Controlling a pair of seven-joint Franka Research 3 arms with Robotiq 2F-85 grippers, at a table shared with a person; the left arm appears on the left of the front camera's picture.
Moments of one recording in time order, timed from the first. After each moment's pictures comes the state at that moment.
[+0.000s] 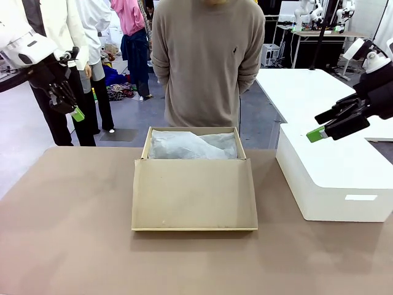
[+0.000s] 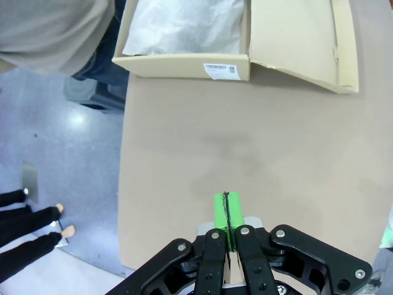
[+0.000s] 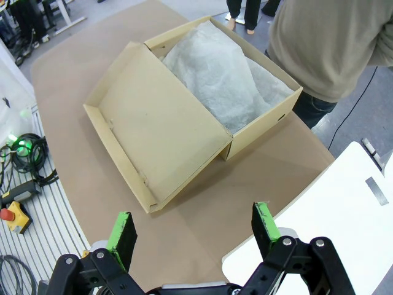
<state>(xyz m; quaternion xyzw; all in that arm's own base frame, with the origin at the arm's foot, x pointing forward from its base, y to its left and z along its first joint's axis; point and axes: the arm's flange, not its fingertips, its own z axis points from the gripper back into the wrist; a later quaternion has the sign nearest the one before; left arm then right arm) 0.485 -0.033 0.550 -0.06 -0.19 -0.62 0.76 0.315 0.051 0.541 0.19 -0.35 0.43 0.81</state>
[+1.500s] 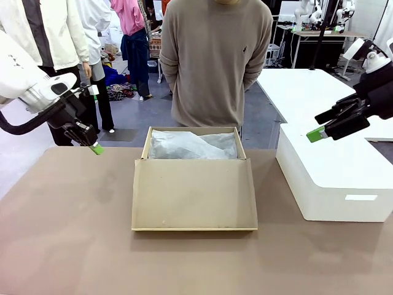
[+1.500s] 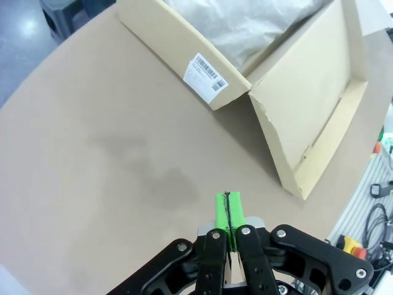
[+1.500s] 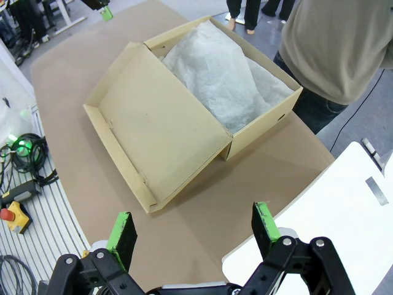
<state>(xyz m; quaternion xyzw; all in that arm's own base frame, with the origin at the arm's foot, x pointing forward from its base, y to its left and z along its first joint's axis) 0.465 -0.054 0.454 -0.22 -0.14 -0.29 0.92 0.315 0.051 0.541 0.19 -0.35 0.43 0.81</state>
